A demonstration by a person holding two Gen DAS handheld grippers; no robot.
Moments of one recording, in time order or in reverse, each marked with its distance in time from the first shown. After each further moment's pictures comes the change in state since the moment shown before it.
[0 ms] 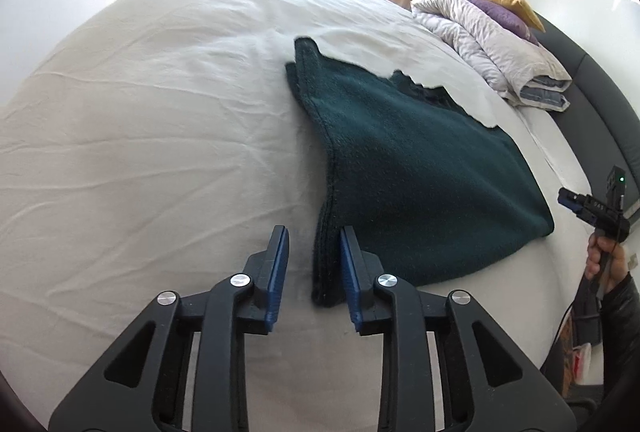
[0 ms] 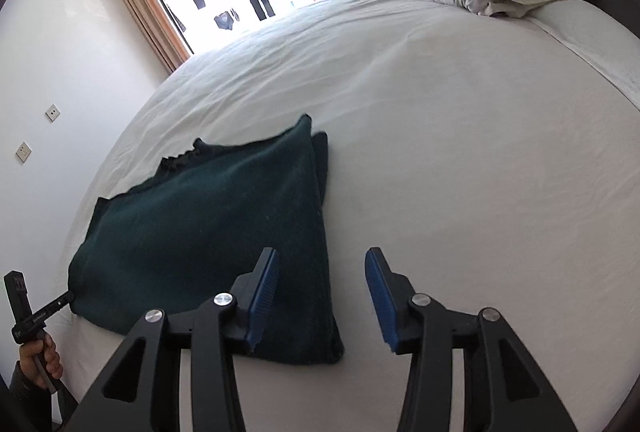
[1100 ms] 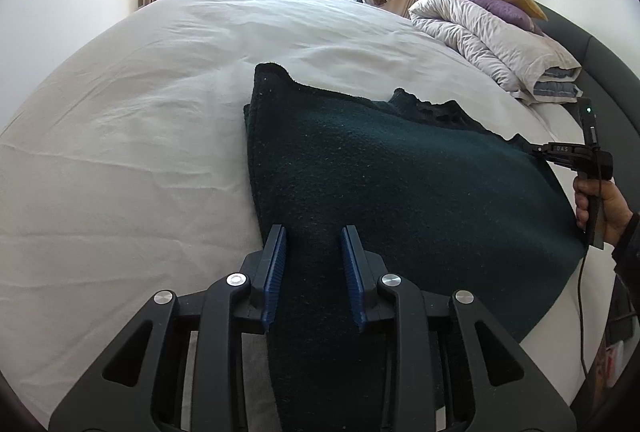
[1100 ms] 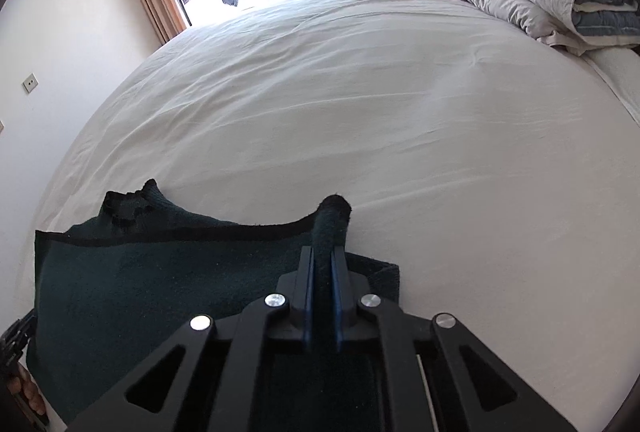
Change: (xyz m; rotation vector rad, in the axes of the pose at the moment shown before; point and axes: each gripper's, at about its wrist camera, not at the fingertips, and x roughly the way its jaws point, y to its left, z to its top) left arm 0.065 -0.033 0.038 0.092 -0.065 0.058; right arm 0.136 0.035 0.083 -0.112 0.043 -0.105
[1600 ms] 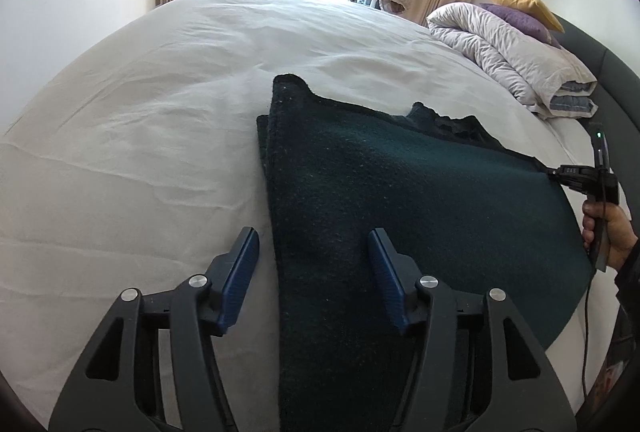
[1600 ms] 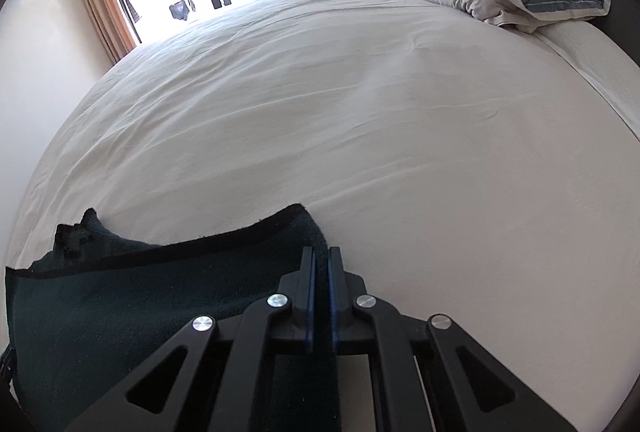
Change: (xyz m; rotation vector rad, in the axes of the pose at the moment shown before) left arm 0.013 0.002 0.013 -0.054 -0.018 0.045; right arm 0.015 -0.040 0.002 0.157 -0.009 -0.112
